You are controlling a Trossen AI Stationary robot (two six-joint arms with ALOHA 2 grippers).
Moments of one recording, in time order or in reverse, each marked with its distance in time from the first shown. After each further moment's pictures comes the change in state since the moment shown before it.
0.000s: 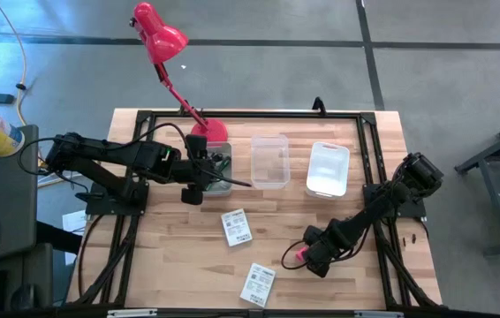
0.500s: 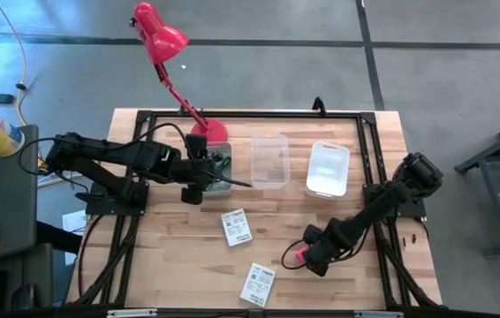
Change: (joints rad) left arm 0.000 0.000 0.000 0.000 -0.006 0.017; right arm 0.000 -0.001 0.000 -0.007 0.041 0.006
